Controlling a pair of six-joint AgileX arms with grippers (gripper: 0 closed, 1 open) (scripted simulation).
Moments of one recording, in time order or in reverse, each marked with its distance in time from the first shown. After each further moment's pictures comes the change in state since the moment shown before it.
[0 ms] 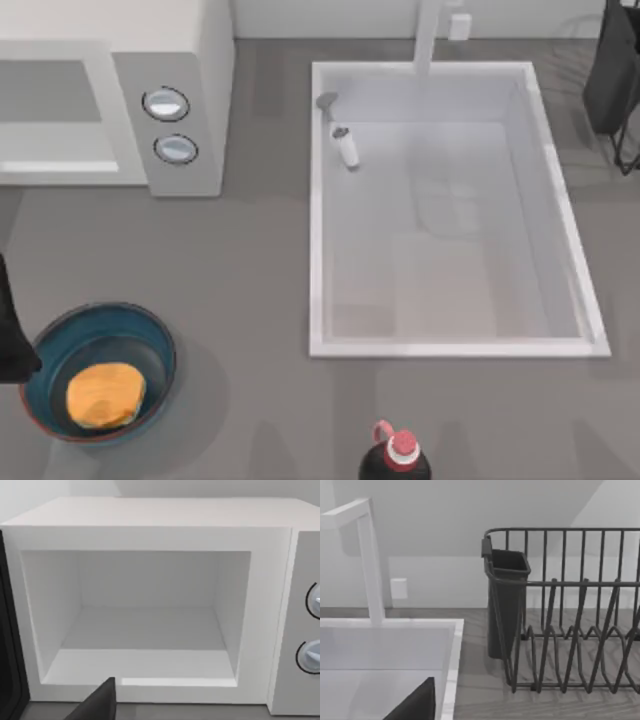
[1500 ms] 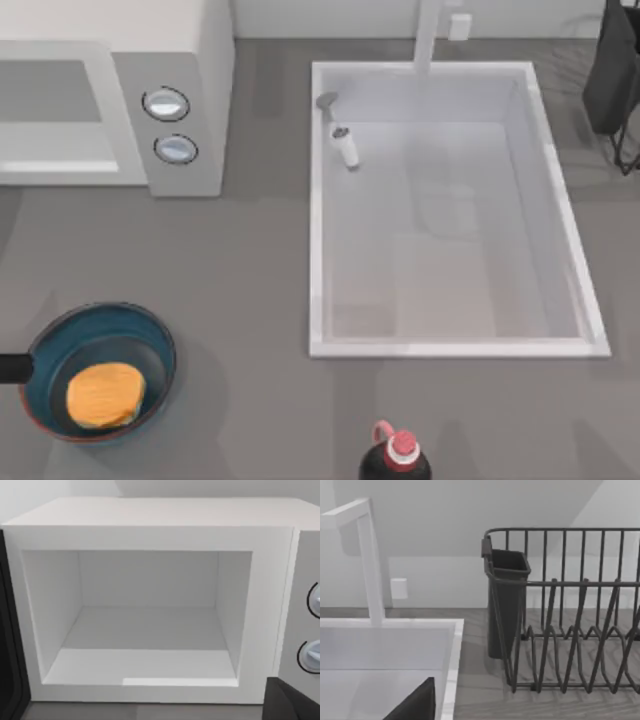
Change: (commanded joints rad) left arm 0.000 0.000 0.000 0.000 0.000 0.000; right arm 0.000 0.000 0.000 0.000 0.000 0.000
